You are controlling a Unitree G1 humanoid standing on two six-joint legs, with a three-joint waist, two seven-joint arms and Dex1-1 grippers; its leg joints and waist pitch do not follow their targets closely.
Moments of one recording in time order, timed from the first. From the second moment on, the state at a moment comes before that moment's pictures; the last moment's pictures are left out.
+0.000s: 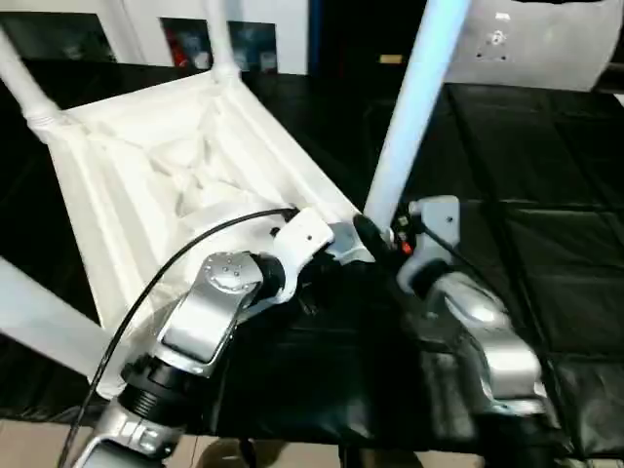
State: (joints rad) left arm -0.46 0.26 -0.32 -0.01 0.05 0.60 -0.76; right arm -0.23 -0.08 0.00 -0.08 0.14 0.38 0.44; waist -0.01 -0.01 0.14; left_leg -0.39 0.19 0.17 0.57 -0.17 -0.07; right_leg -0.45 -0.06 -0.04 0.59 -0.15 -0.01
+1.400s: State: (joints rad) left arm 0.07 0.30 -0.23 -0.53 -0.18 0.53 -0.70; right arm -0.43 -0.18 -0.07 -0.13 0.49 0.44 0.55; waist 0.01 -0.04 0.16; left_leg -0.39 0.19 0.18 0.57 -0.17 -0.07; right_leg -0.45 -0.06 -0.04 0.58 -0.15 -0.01
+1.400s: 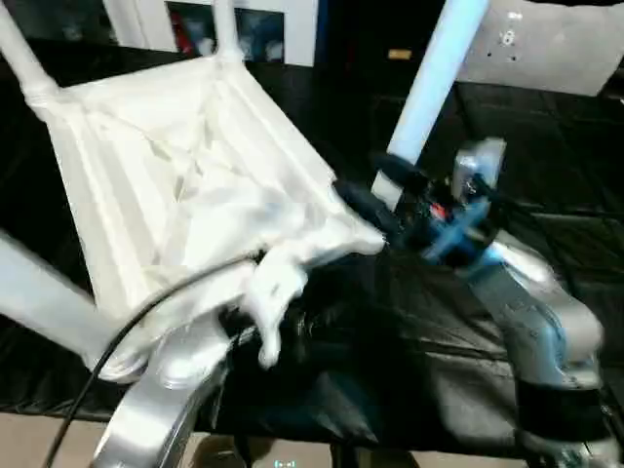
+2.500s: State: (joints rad) left arm 0.31 0.71 0.43 -0.58 -0.61 0.56 -1.00; right arm -0.41 -0.27 -0.02 0.17 0.32 0.32 0.52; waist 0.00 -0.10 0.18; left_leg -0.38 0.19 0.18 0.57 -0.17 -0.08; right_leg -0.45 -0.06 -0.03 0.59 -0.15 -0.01
